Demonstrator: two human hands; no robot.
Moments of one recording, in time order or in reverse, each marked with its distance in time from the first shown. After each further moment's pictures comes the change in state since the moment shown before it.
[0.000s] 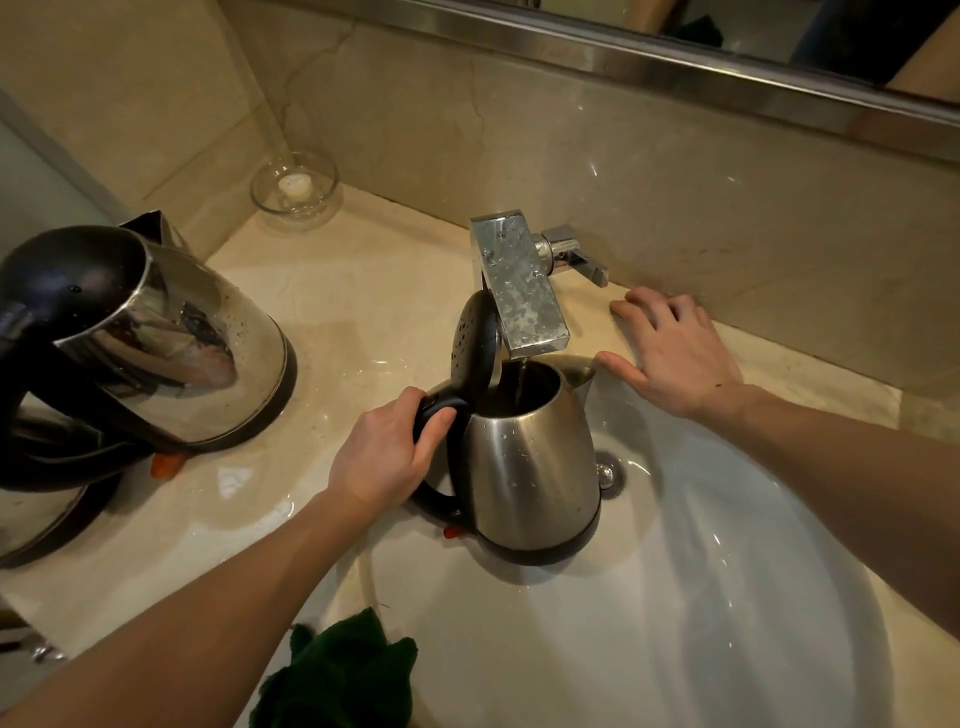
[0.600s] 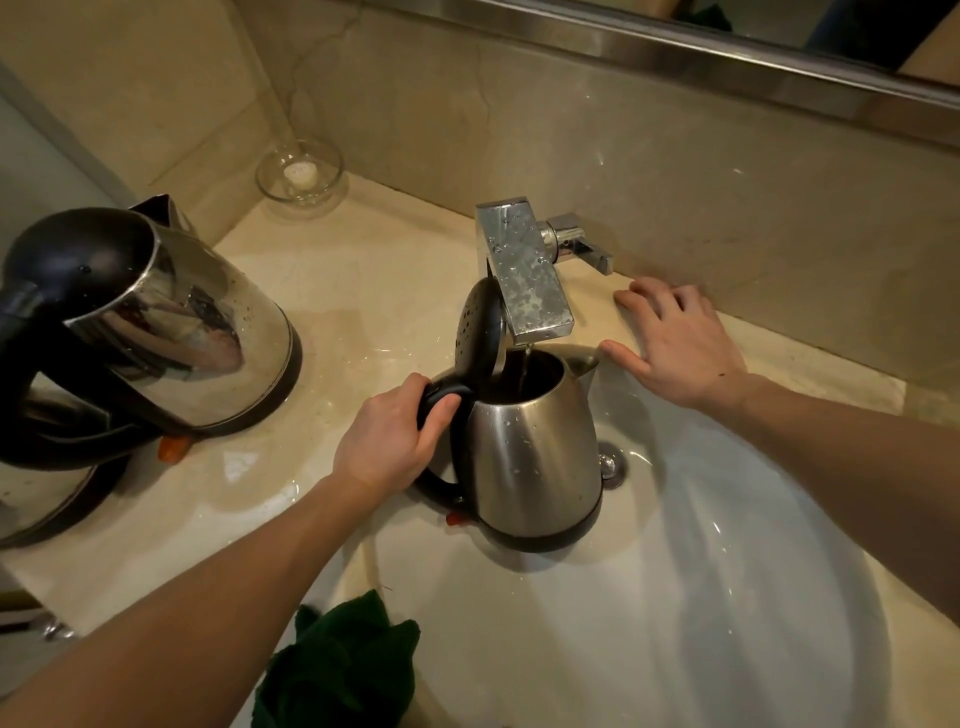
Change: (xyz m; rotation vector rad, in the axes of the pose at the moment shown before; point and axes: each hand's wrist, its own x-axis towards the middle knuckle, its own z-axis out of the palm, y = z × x) left_hand -0.001 0.000 0.001 0.012 0.007 -0.009; right_hand 0.000 0.000 0.002 0.022 -0.002 0.011
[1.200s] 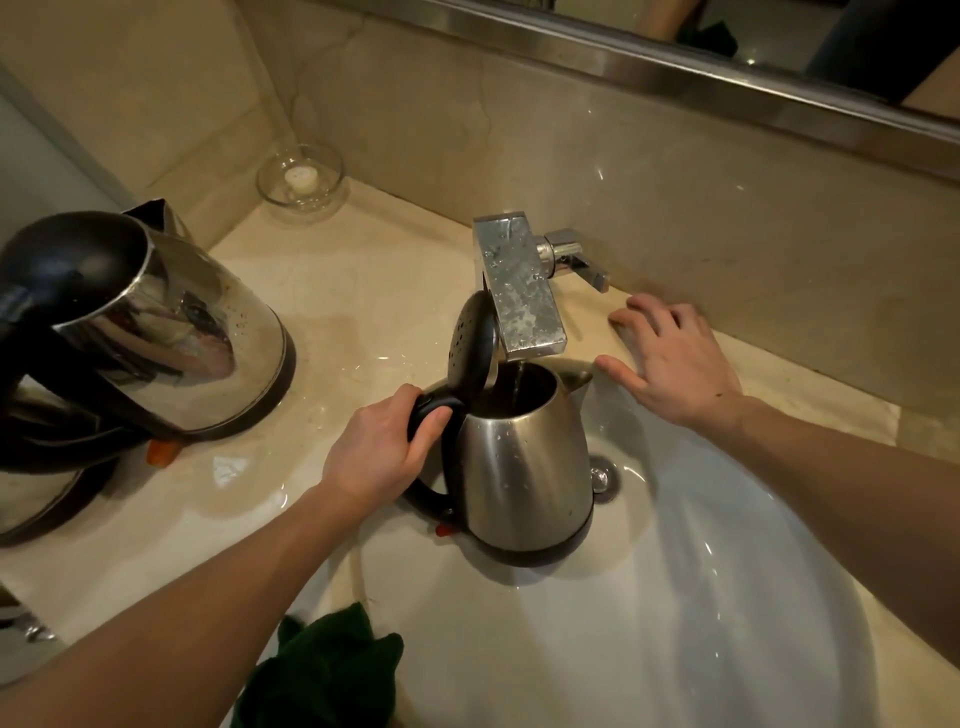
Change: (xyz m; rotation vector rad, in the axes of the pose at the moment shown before) left_hand 0.001 -0.001 -0.001 -0.030 0.009 0.019; right_hand 0.000 0.001 -0.004 0.029 -0.011 -0.019
